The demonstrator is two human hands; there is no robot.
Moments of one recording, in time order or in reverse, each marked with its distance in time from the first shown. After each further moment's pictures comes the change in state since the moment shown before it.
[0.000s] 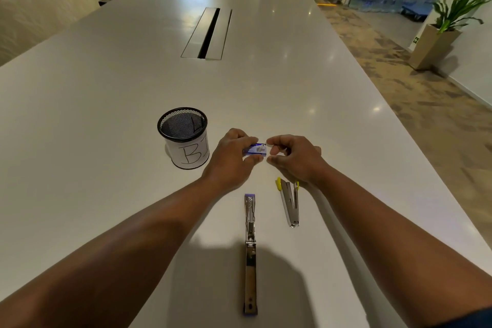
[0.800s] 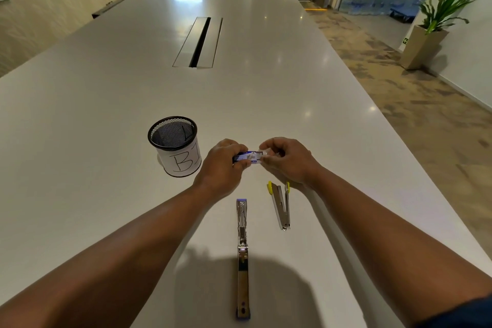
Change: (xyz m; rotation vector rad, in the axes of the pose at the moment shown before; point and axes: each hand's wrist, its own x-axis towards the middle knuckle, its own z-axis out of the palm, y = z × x) left_hand -0.001 0.001 0.000 0.049 0.013 0.035; right_hand -0.006 -0.002 -0.007 0.053 0.013 -0.030
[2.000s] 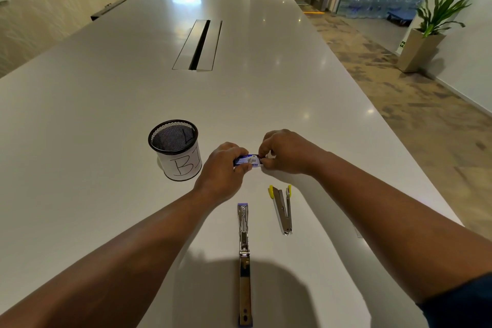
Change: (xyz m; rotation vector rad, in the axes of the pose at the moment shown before) left_hand 0.001 -0.001 0.002 0.005 0.009 -0.008; right_hand 0.020 -0.033 -0.023 -0.561 -0.224 -0.335
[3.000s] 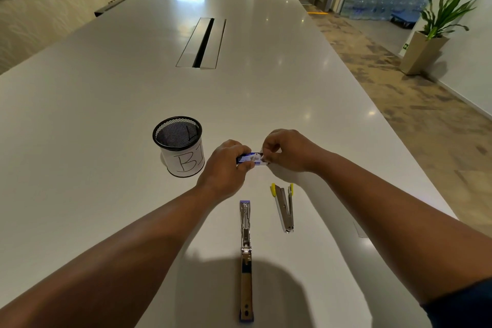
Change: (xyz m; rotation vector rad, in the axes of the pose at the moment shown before) left_hand -0.002 0.004 -0.004 -0.025 -0.015 -0.010; right_hand 0.001 0.007 0.005 0.202 0.017 0.076
